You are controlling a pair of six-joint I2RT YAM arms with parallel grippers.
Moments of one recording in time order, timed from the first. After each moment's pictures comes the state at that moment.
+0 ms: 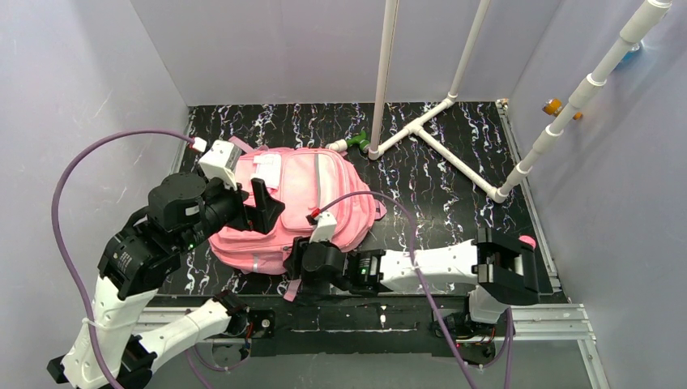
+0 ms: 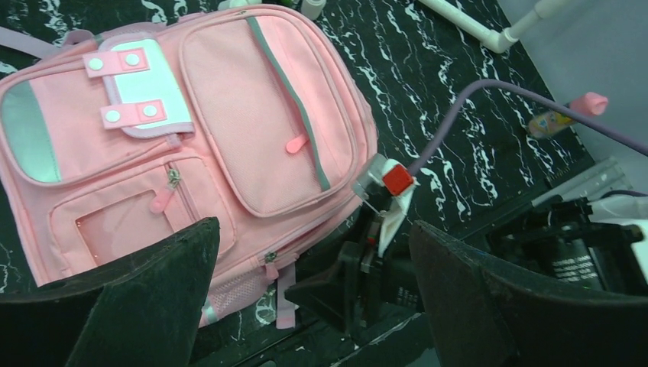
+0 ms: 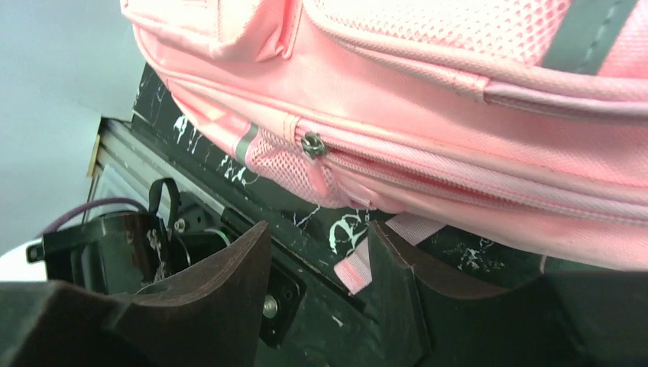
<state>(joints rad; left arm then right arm) -0.68 0.81 1.46 -1.09 -0.14 -0.32 1.46 1.61 1.02 0.04 0.46 0.95</state>
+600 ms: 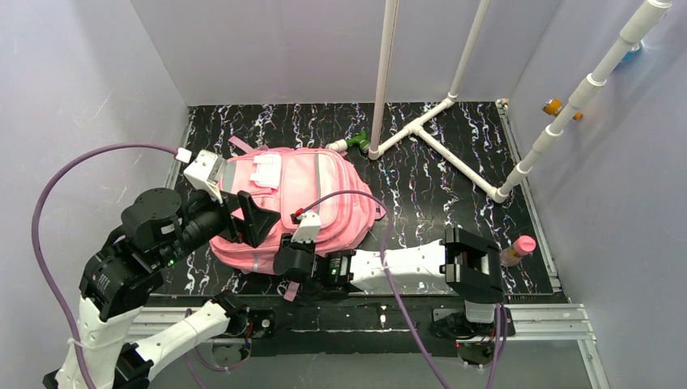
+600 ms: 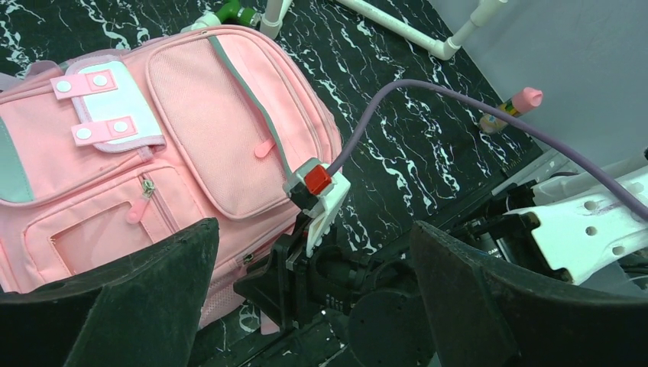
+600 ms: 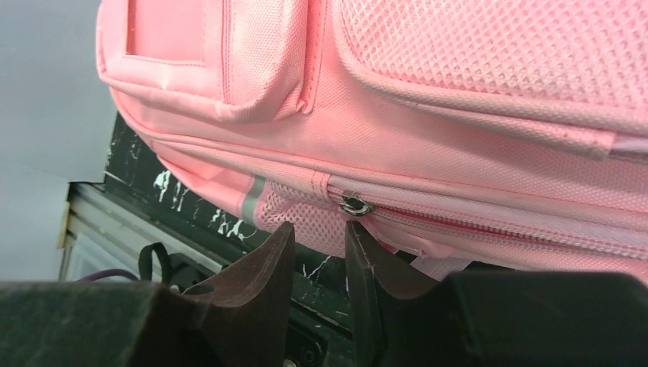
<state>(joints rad) -0.68 0.73 1.46 -1.07 -0.02 -0.31 1.49 1.82 1.27 -0.10 0.64 1.07</state>
